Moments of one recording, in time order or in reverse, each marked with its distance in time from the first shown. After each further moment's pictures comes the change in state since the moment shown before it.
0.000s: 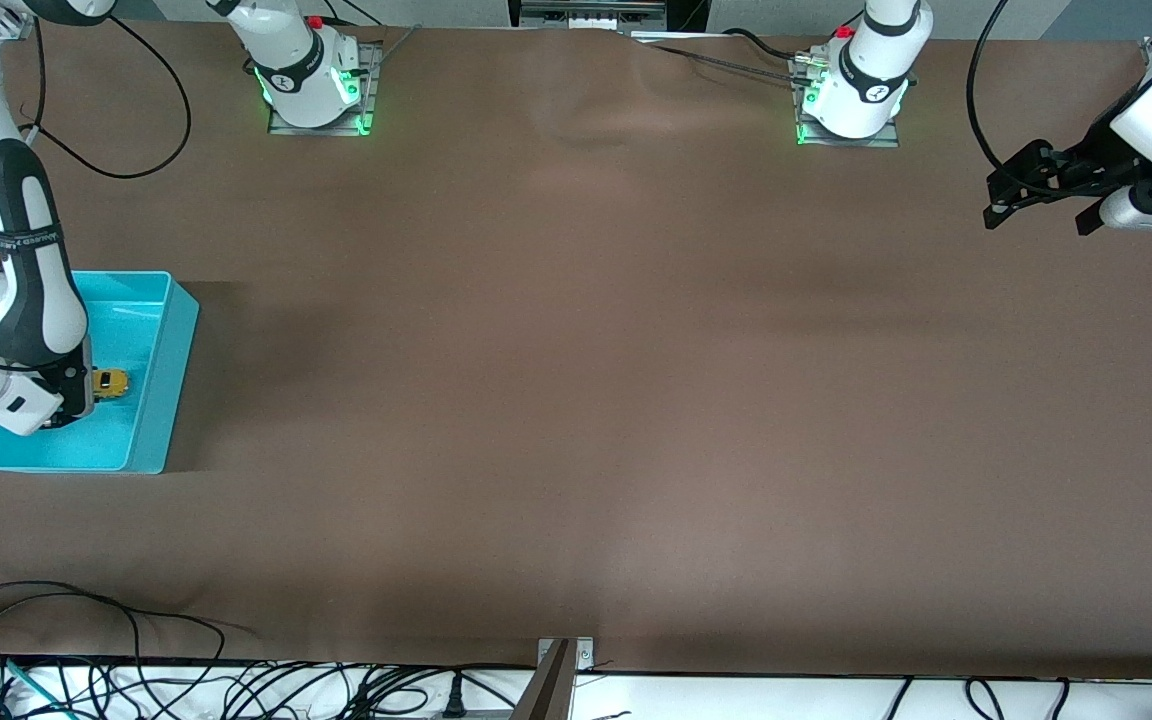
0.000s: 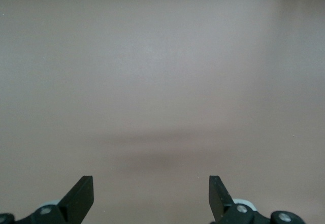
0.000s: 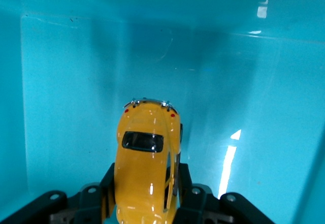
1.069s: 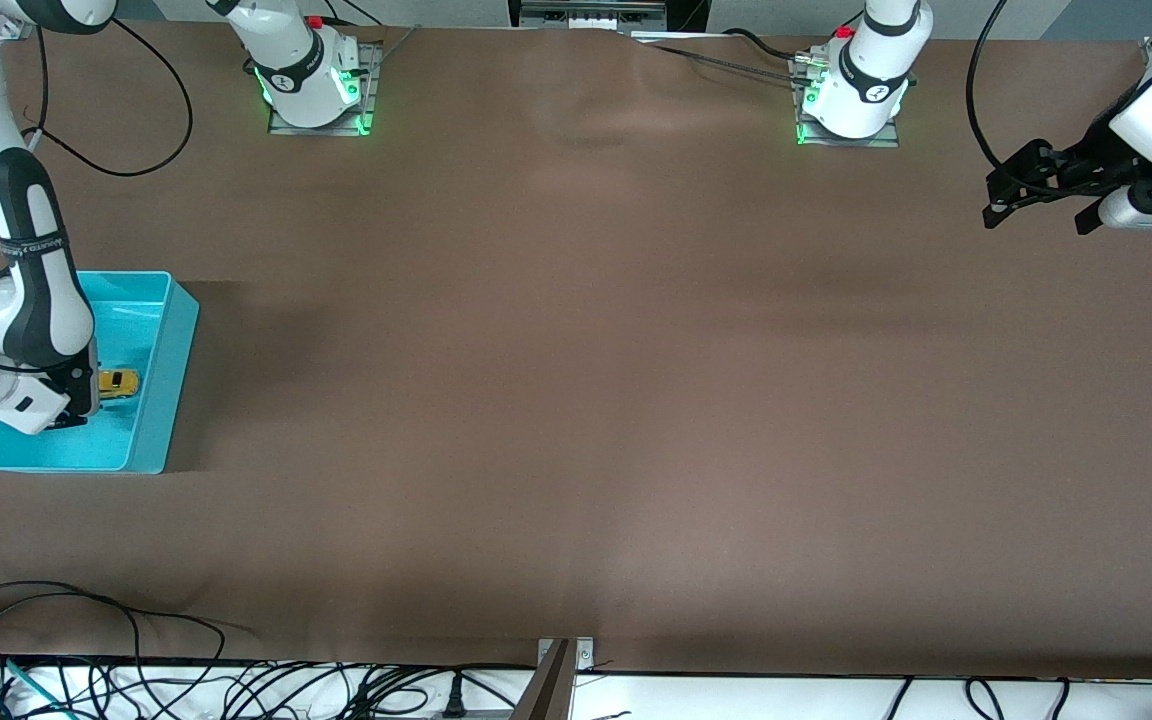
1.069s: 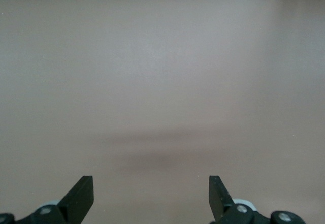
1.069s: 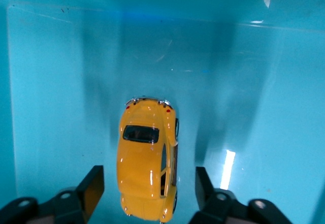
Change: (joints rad) left arm 0.000 0.000 -0.001 0.000 0.000 -0.003 0.000; right arm -0.010 0.022 0.003 -0.003 0.000 0.025 -0.006
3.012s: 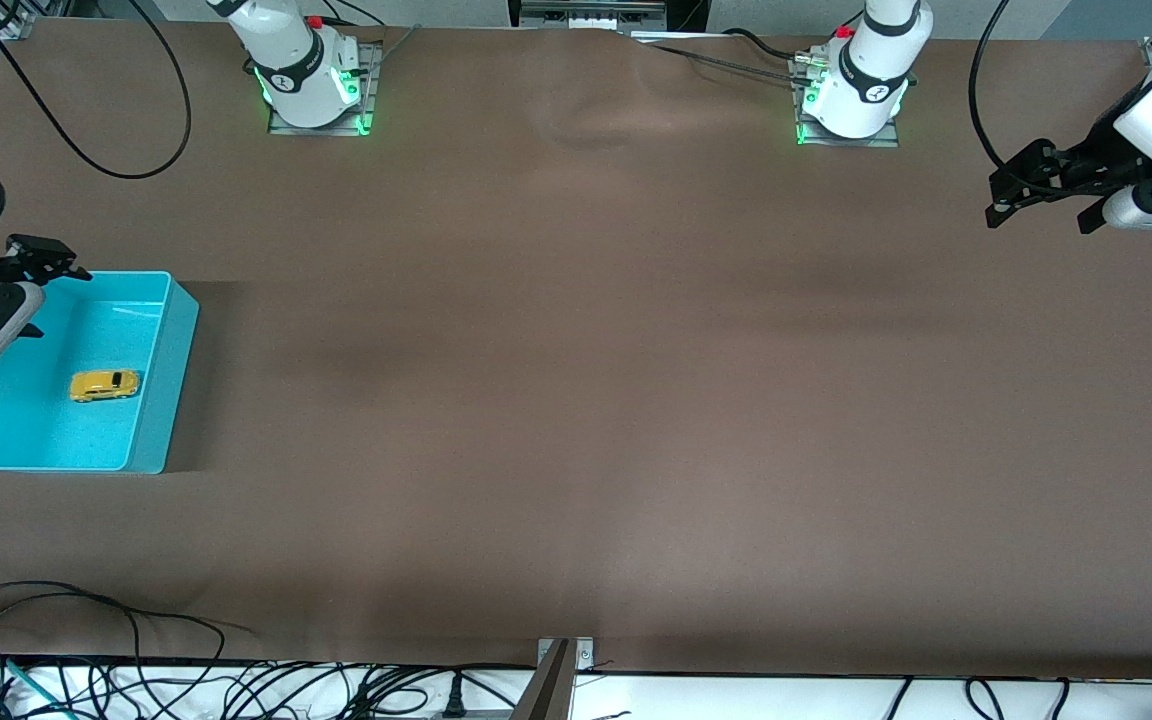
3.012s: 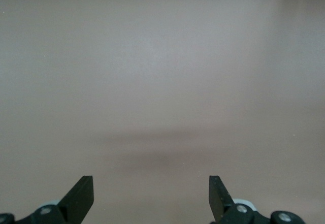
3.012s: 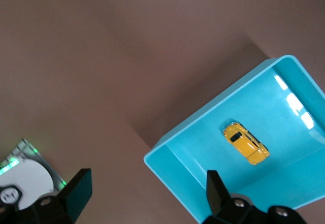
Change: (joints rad) left arm 0.001 0.000 0.004 0.001 0.000 -0.004 0.000; right arm 0.011 -0.447 0.223 0.071 0.118 -0.611 1.026
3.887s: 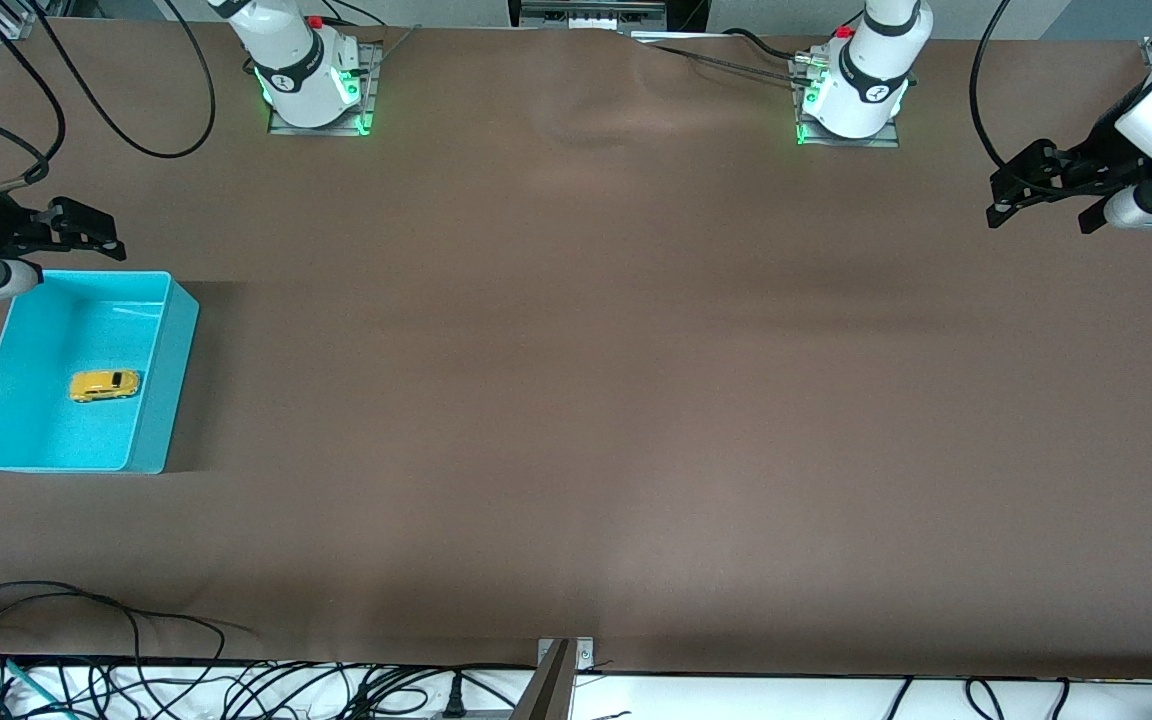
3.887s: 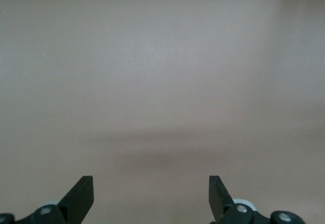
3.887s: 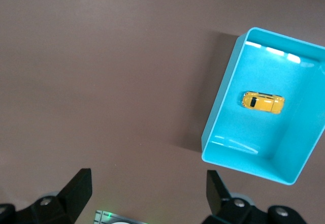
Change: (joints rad) left arm 0.000 0.000 0.002 0.000 0.000 -0.001 0.000; right arm 0.014 -0.168 0.117 -0.011 0.021 -0.039 0.721
